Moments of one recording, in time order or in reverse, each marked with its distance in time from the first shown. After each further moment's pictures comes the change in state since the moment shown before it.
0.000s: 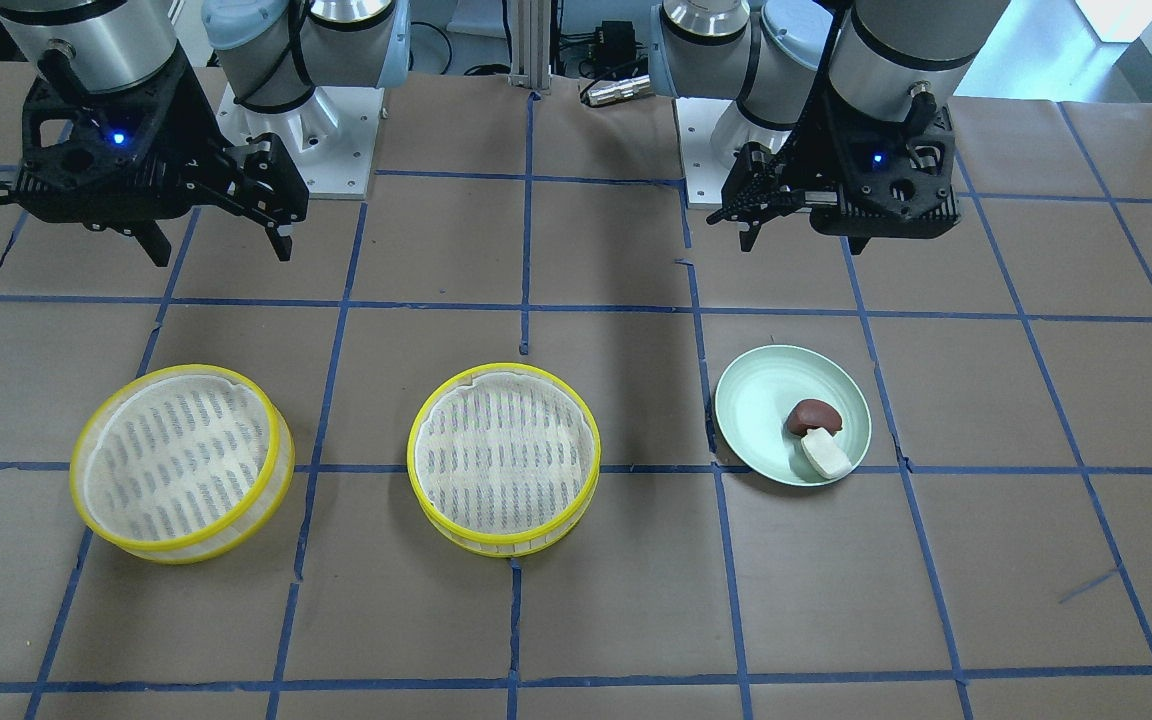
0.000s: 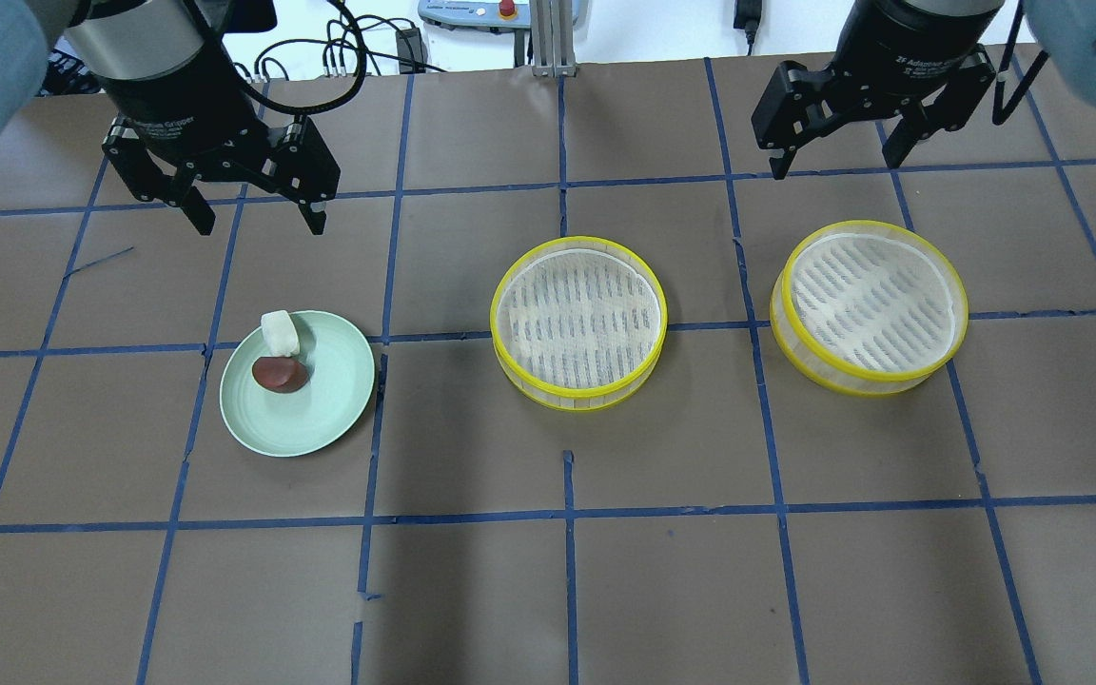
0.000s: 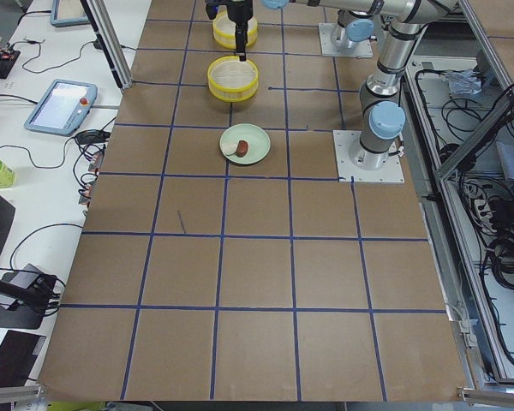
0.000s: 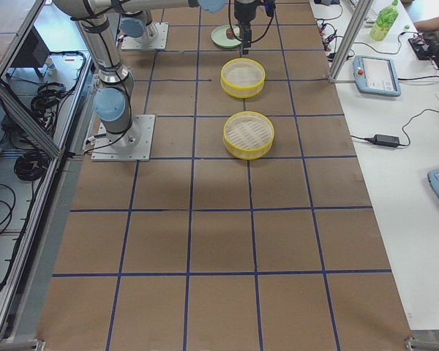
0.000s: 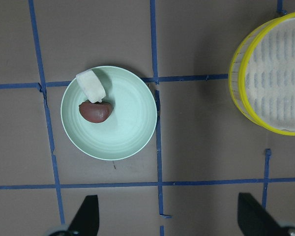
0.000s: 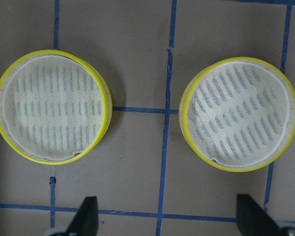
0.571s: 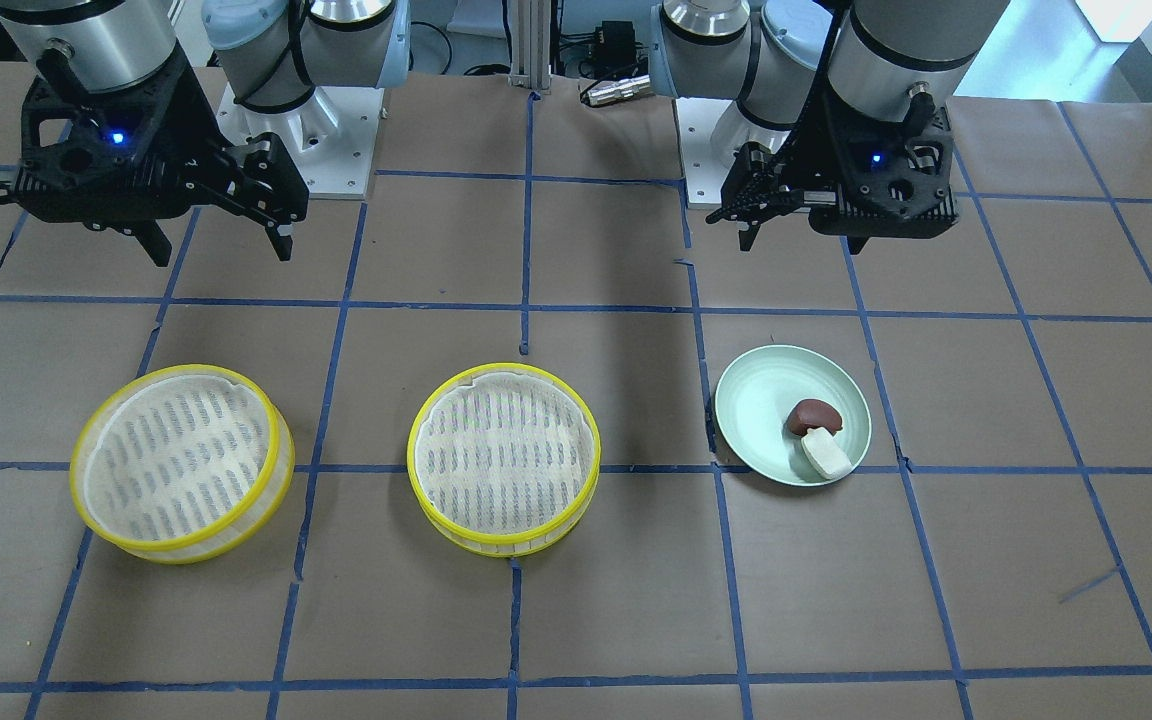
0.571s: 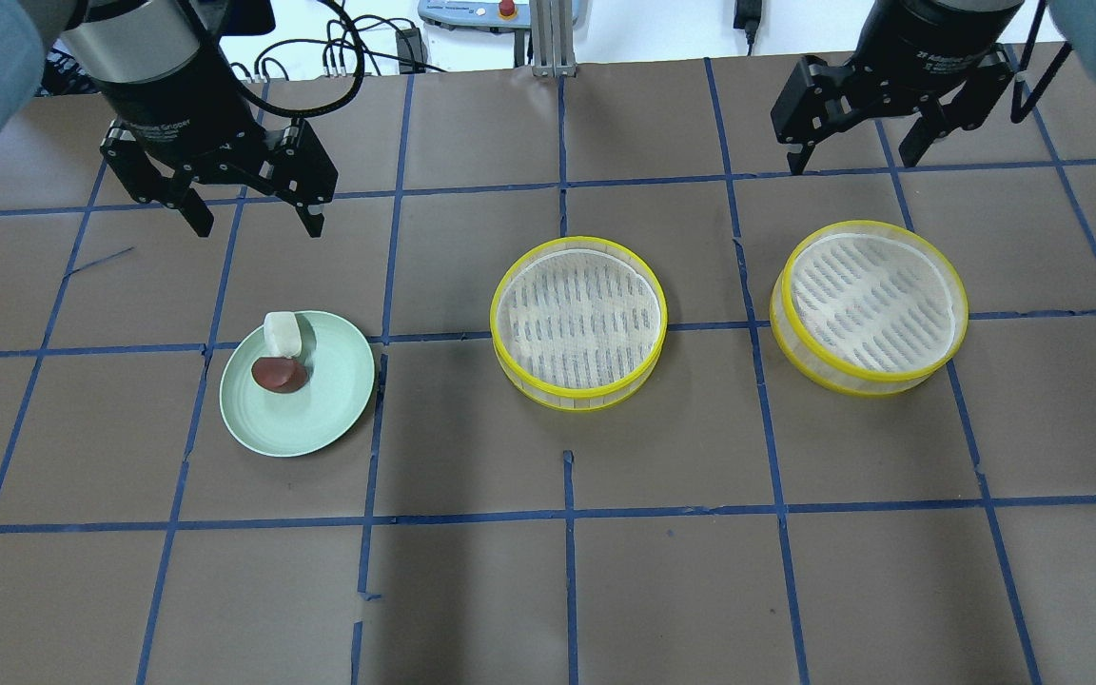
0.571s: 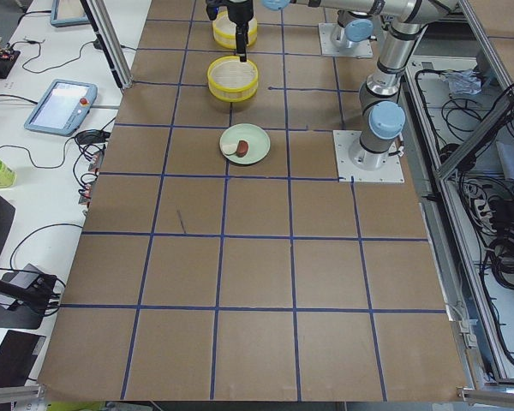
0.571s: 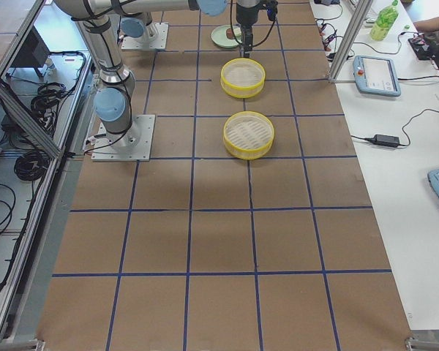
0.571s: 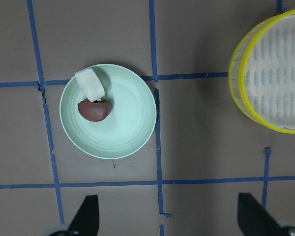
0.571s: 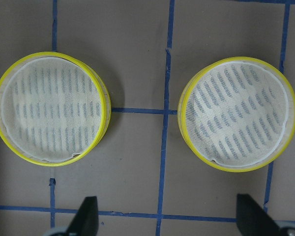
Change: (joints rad) left arm 0.012 -0.001 -0.010 0.002 -0.002 0.044; right arm -0.063 0.014 0.002 0.003 0.006 -0.038
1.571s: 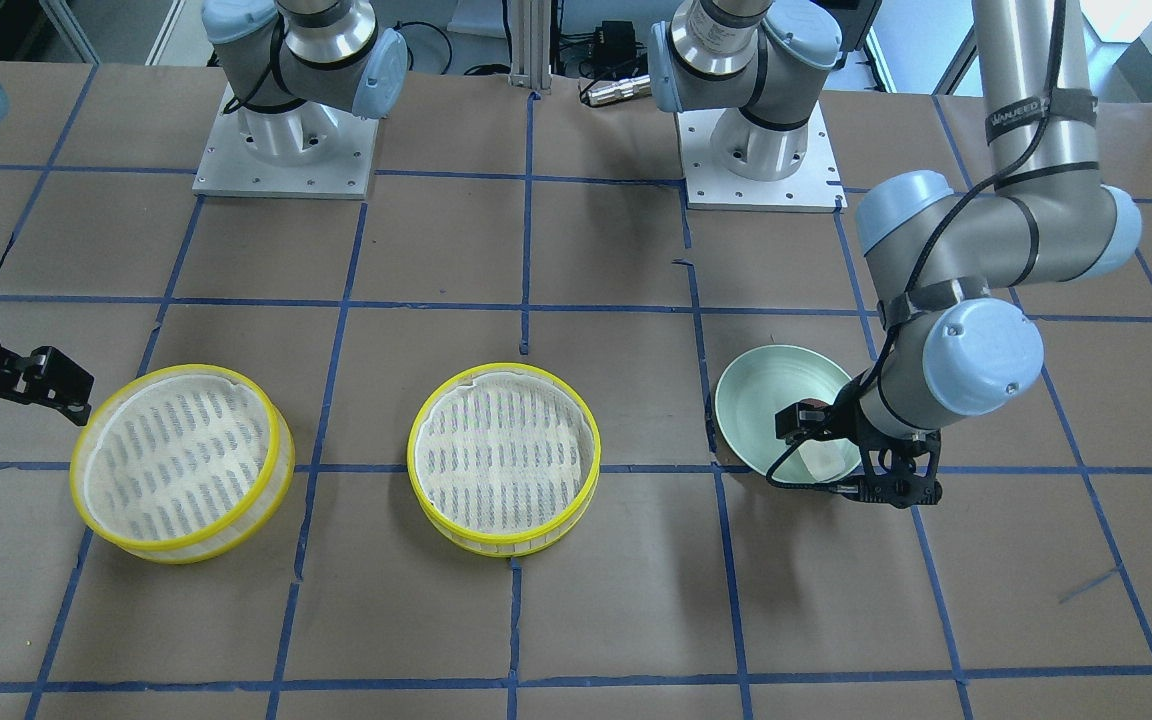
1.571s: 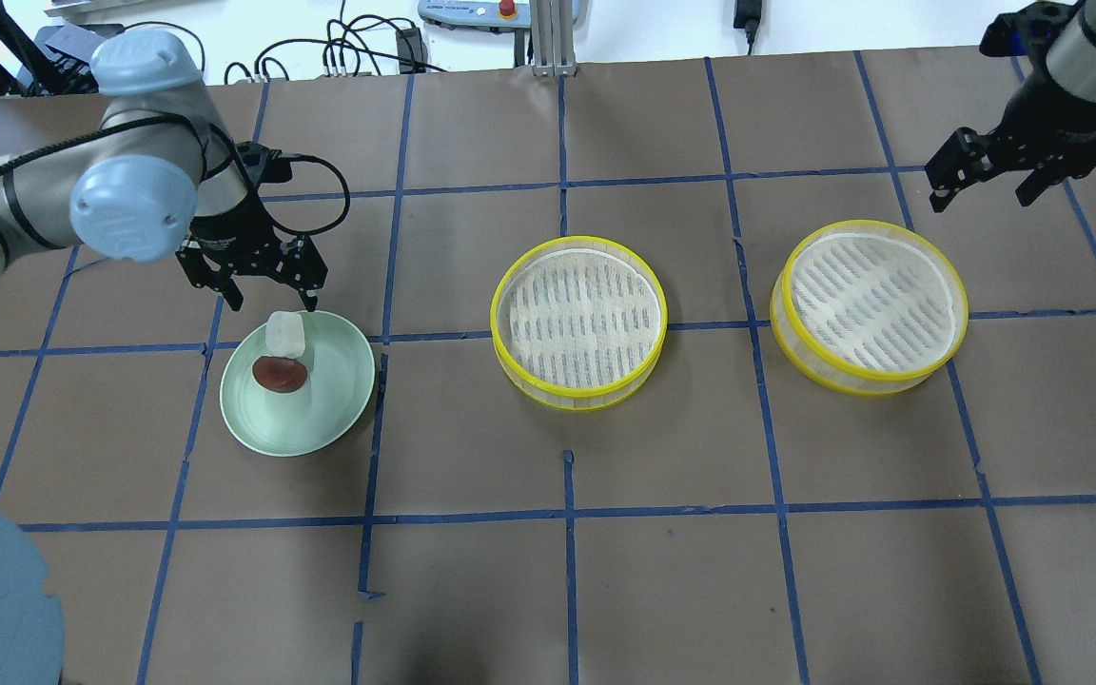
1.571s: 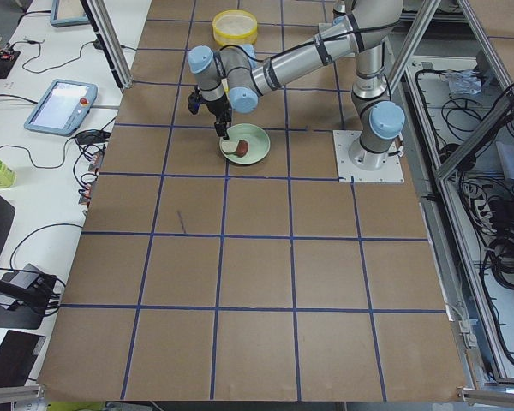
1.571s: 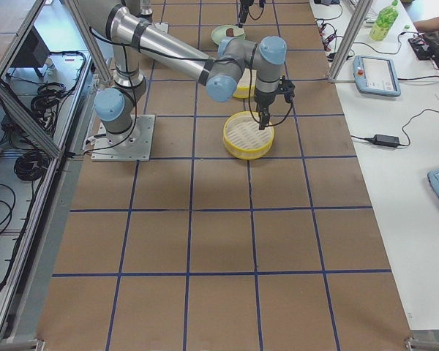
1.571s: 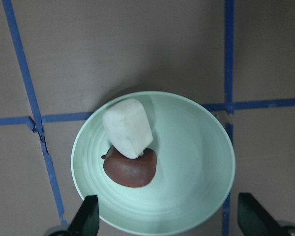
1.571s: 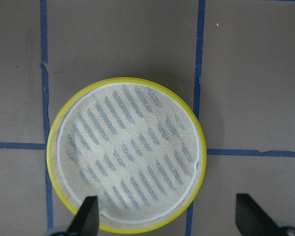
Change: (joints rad) left arm 0.187 -0.336 -0.285 0.494 0.044 0.154; right arm -0.327 0.186 0.235 -0.405 -0.033 -0.310
